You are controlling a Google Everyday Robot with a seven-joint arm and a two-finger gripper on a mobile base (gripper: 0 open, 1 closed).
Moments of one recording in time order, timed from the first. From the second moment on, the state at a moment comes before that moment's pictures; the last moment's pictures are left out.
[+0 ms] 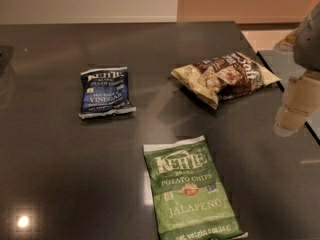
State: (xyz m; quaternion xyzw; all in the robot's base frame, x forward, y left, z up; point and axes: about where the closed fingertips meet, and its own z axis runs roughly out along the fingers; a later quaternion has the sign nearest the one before) arm 0.438 -0.217 0.976 -0.60 0.78 -0.03 0.16
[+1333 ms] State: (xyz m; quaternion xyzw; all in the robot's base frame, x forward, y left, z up) arm 0.387 -0.154 0.938 -0.70 0.69 0.04 0.17
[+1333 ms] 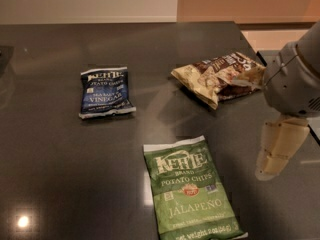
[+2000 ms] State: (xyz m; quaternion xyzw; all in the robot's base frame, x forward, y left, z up) arm 0.342 -0.109 0.882 -0.77 0.62 0.10 0.14
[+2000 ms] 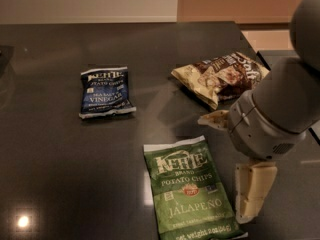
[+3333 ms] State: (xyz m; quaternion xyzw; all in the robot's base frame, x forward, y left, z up) arm 0.309 -0.067 0.819 -0.82 0.56 0.08 0.07
